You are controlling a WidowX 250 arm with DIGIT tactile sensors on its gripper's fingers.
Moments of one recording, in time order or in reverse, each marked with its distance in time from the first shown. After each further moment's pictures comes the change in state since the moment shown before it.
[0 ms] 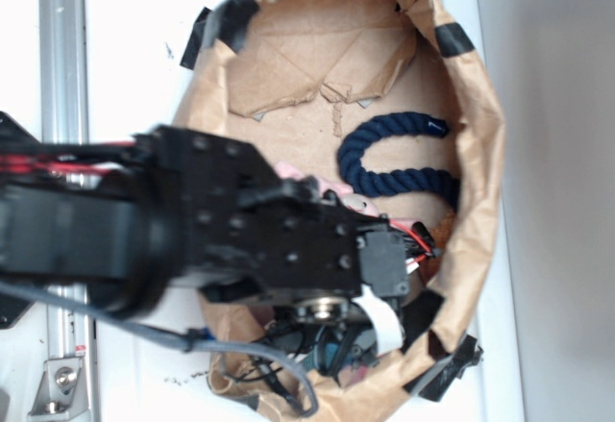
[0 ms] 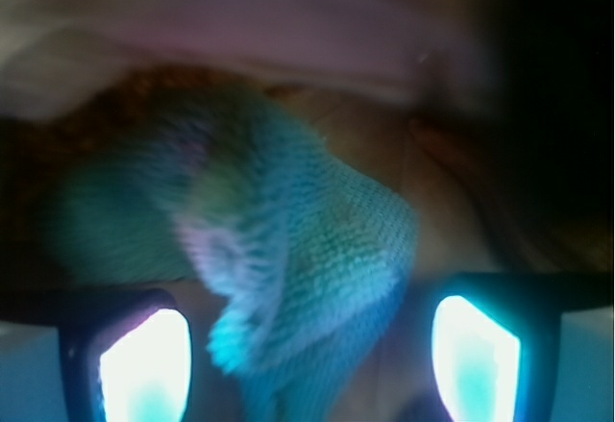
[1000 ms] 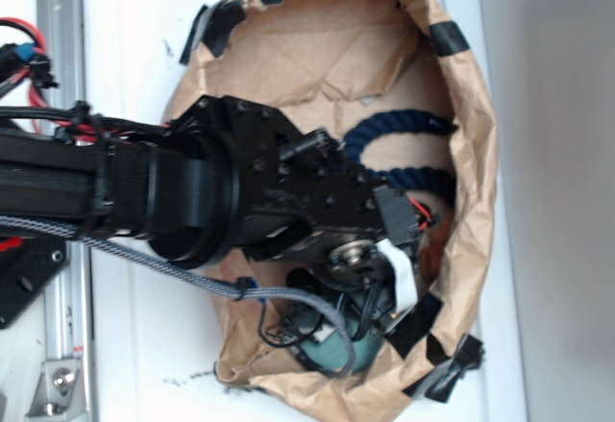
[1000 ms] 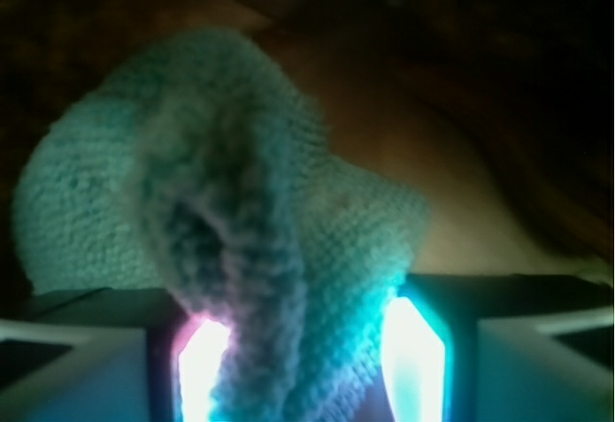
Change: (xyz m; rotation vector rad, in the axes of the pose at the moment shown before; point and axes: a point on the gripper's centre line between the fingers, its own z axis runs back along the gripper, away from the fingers) arm -0.020 0.028 -0.006 0.049 -0.036 0.178
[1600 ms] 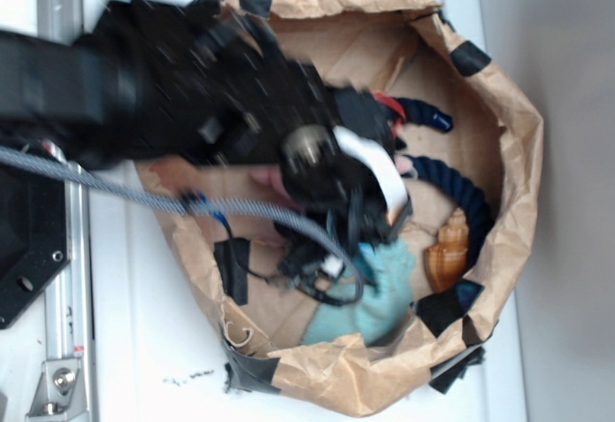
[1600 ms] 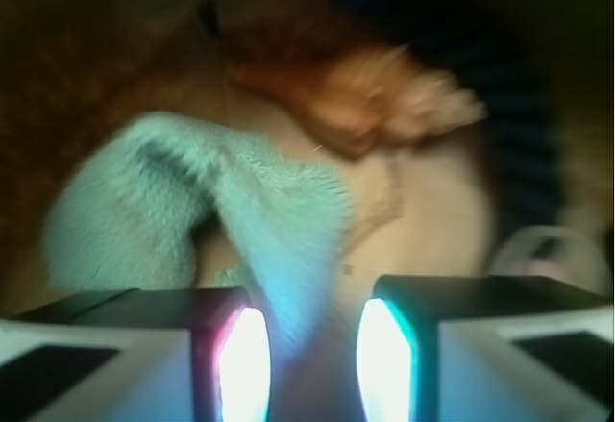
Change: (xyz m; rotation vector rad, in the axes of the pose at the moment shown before) arm -0.032 0.036 0.064 0.070 -0.119 0.273
